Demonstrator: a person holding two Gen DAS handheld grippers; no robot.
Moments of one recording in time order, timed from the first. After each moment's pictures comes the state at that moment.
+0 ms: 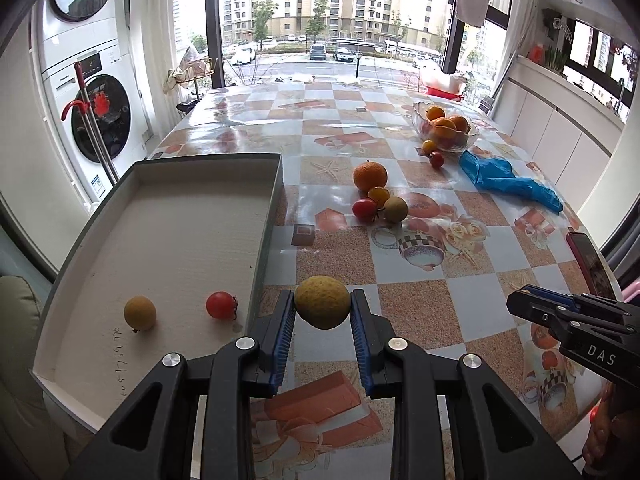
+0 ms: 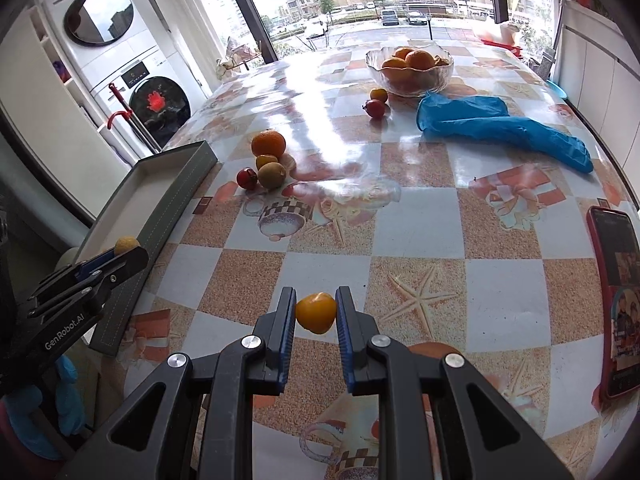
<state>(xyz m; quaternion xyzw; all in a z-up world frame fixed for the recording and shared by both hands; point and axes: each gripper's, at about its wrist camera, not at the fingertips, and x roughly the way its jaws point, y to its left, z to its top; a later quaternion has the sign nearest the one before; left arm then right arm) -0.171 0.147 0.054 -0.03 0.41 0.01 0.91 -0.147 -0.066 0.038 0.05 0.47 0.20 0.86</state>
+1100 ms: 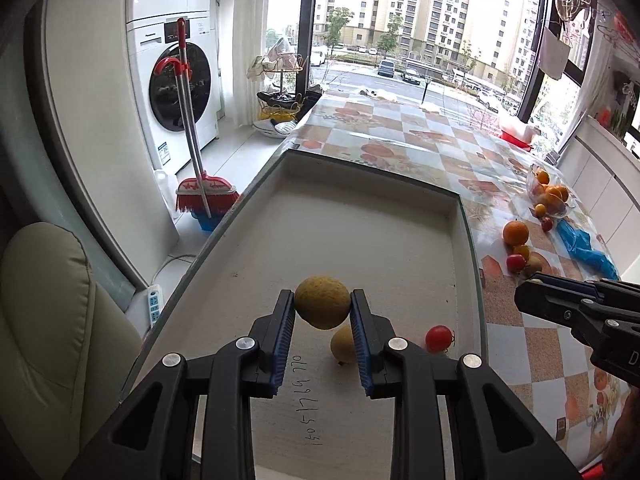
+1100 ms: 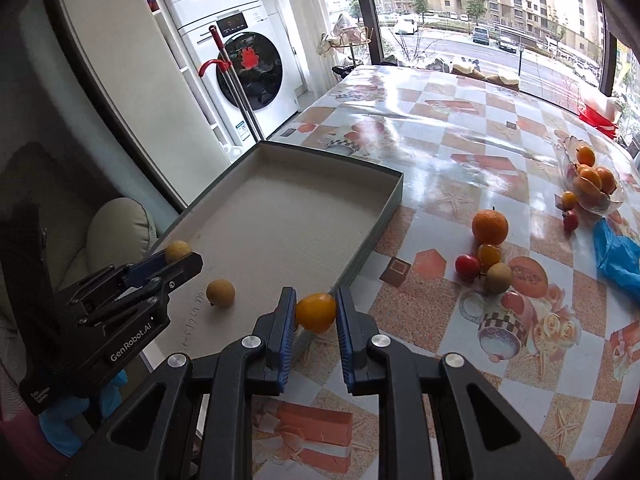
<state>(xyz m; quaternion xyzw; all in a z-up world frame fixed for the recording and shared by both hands) -0.179 0.289 0.047 -0.10 0.39 0.12 0.90 -0.130 0.127 0.082 -0.05 0.46 0.33 0.82</state>
